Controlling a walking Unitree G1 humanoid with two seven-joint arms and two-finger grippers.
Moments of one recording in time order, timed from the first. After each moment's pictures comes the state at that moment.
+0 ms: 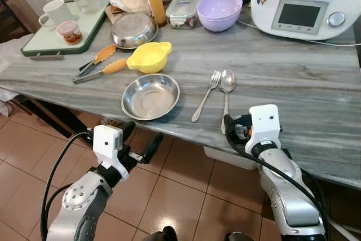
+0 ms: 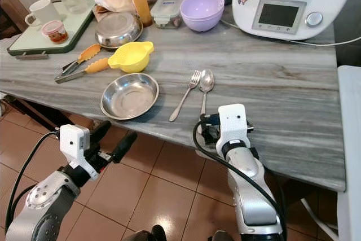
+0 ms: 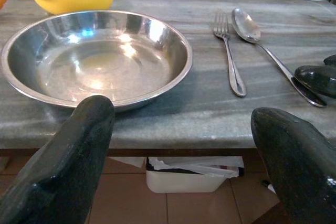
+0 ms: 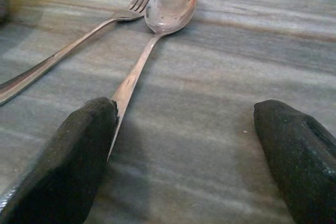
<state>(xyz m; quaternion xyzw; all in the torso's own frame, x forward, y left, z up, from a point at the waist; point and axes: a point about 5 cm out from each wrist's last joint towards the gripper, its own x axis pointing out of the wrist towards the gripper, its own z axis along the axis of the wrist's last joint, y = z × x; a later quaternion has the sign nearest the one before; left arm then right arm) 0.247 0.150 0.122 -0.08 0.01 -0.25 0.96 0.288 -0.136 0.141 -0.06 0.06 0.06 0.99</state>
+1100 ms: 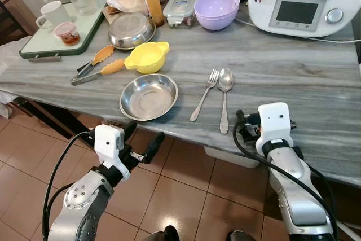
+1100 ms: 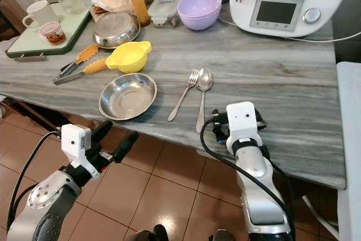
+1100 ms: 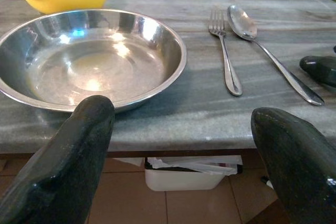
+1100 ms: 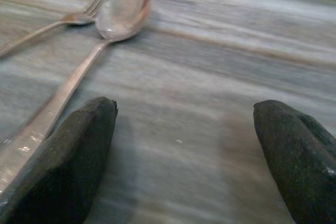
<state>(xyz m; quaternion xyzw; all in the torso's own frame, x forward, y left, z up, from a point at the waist) 0.247 0.147 0.122 -0.08 0.00 -0.26 0.96 0.294 -0.154 0.146 -0.11 0.03 0.02 0.99</state>
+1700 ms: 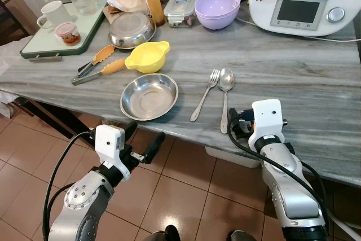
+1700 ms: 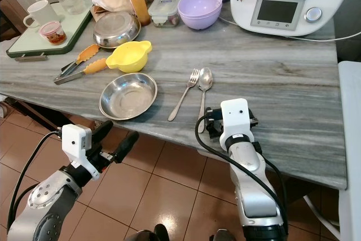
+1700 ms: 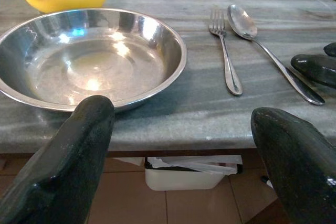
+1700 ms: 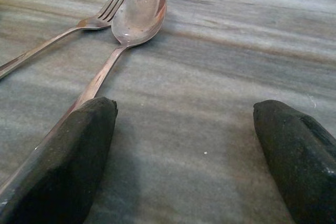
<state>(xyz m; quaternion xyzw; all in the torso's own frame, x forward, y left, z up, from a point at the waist) 0.247 0.147 0.122 -0.08 0.01 -0.26 0.96 0.299 -0.147 0.146 -0.09 0.03 0.03 0.99</state>
